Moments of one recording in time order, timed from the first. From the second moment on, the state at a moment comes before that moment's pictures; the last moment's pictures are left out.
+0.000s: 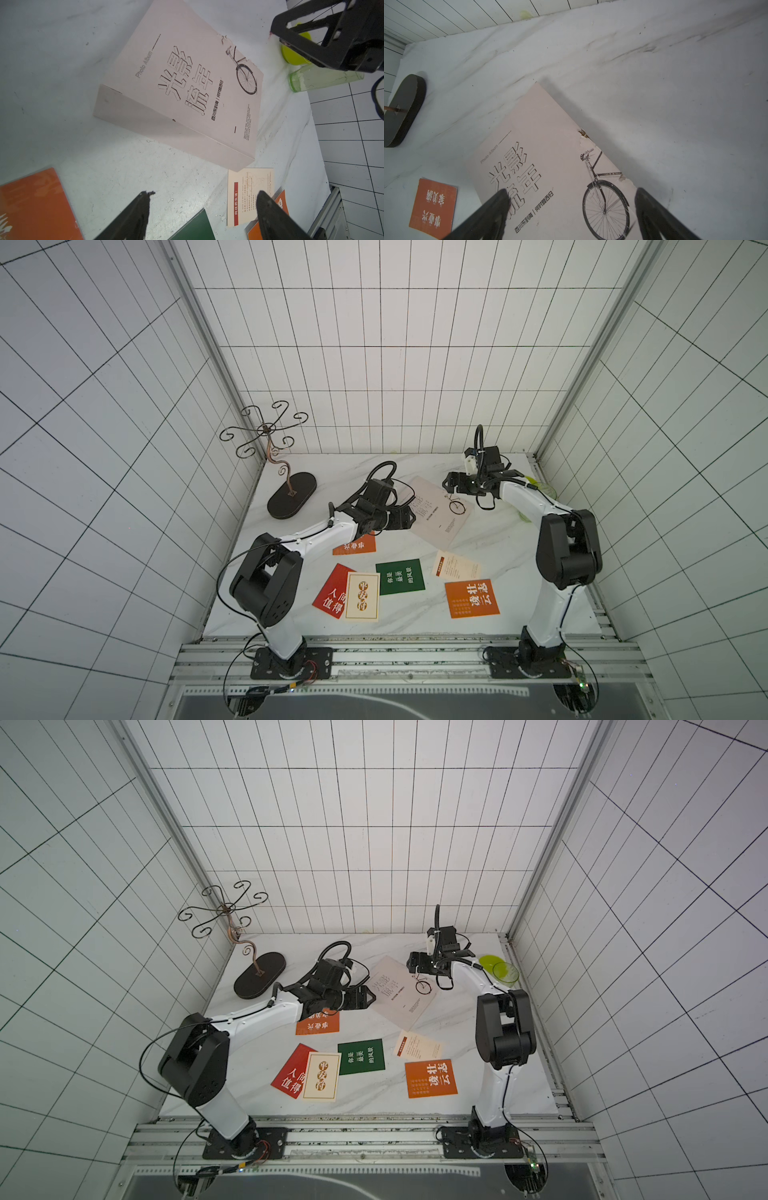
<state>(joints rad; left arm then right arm) -0.59 1.72 1.17 -0.25 0.27 -0.59 0.19 1.94 1.48 -0.41 -0.25 0.20</state>
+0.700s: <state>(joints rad) -0.59 1.97 1.29 -0.22 0.40 -0.63 0.12 2.08 1.48 -0.40 -0.32 0.22</state>
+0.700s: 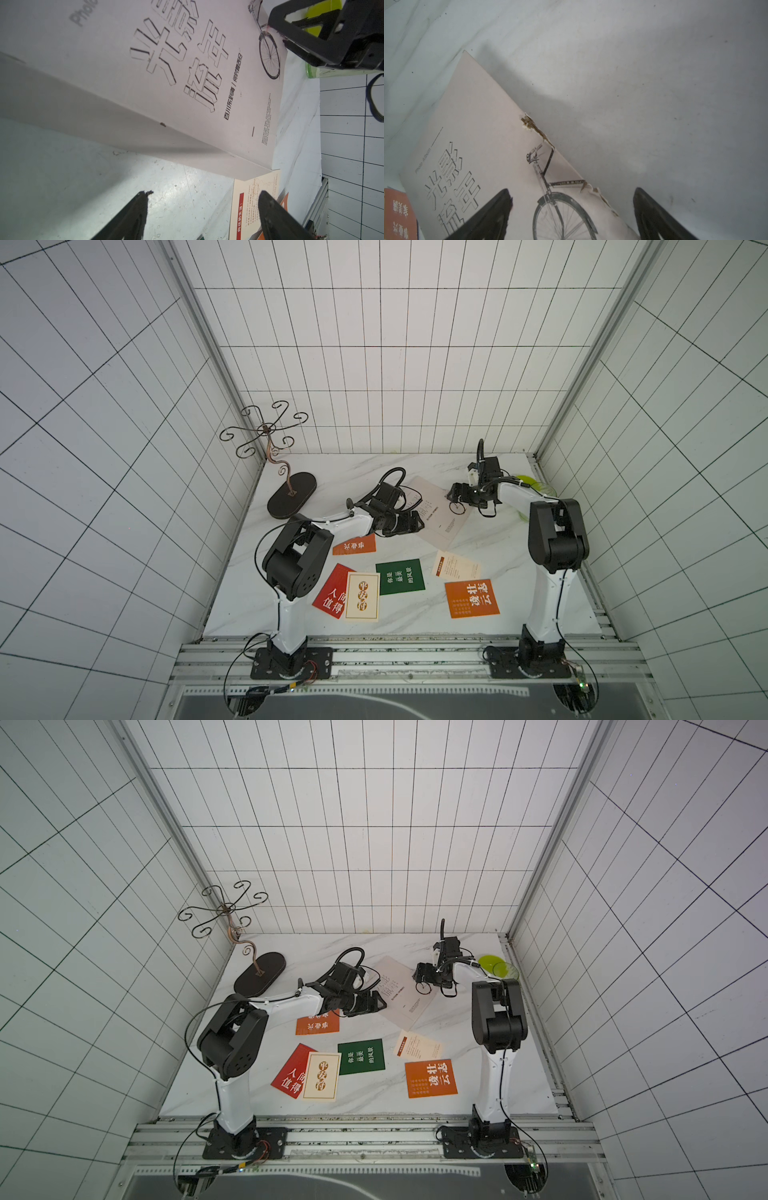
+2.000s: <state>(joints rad) -0.51 2.27 1.75 -0.34 0.47 -0.61 0.10 1.96 1.28 -0.27 -0.48 0.32</state>
